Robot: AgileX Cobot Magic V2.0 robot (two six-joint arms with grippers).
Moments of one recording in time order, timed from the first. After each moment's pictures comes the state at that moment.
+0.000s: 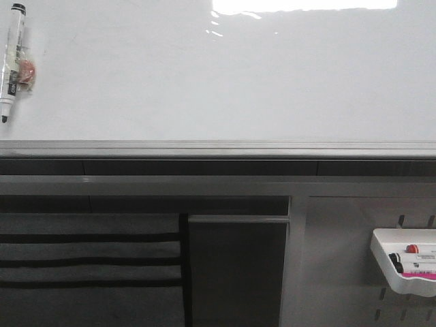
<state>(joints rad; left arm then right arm) -0.04 0.00 0.01 -0.09 0.04 0.01 0.02 -0.01 0.01 -0.01 0.00 0.09</state>
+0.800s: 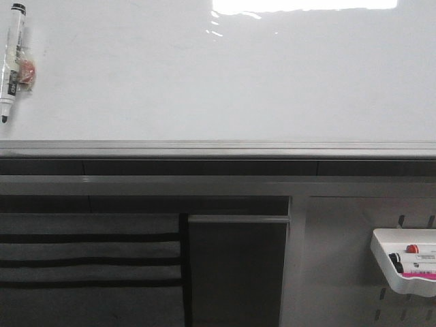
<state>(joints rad) -0.04 0.00 0.01 -0.09 0.04 0.01 0.02 -0.01 0.01 -0.01 -0.01 0.09</state>
